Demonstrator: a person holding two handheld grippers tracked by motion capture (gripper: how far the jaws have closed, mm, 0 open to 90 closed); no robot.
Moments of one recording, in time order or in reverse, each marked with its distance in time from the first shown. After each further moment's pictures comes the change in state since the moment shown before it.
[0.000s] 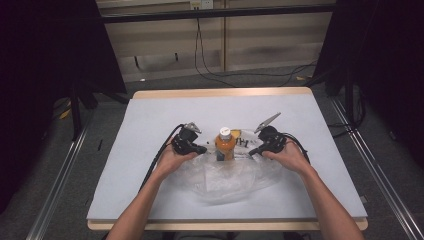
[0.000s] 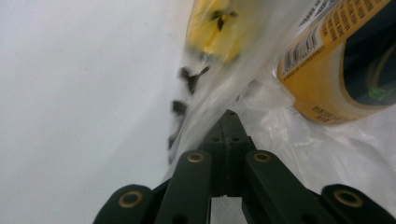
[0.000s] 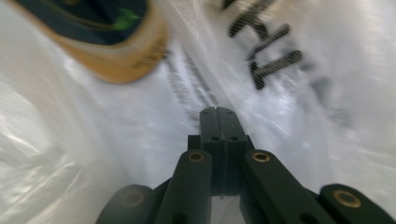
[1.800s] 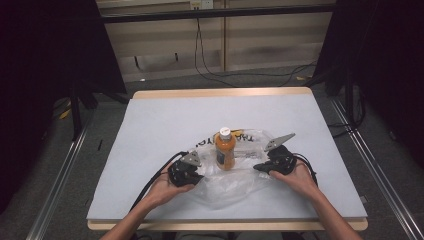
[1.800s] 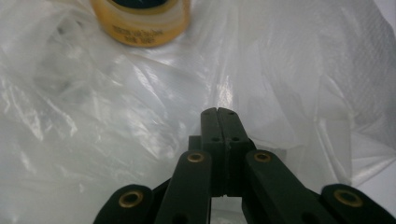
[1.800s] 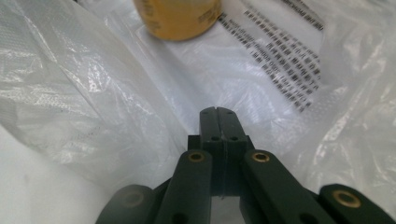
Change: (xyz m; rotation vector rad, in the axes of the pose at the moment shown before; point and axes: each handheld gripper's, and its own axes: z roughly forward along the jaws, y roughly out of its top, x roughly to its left) left arm -0.083 -0.046 -0.023 -0.001 -0.133 0.171; right arm 0.045 -0.051 -0.013 -0.128 -0.025 -0.010
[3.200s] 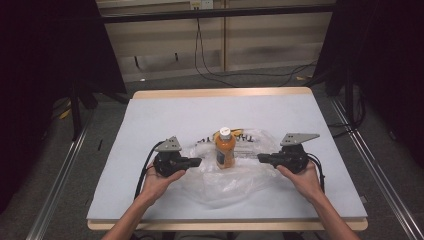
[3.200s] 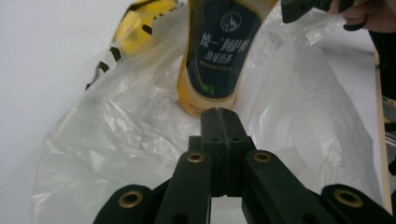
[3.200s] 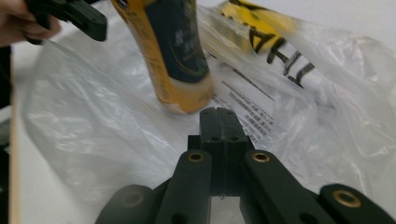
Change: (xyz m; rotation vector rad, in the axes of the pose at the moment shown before) left arm 0.017 -0.006 -0.044 -0.343 0.096 -0.152; right arm 0.008 -0.002 -0.039 -0.314 -0.034 0.042
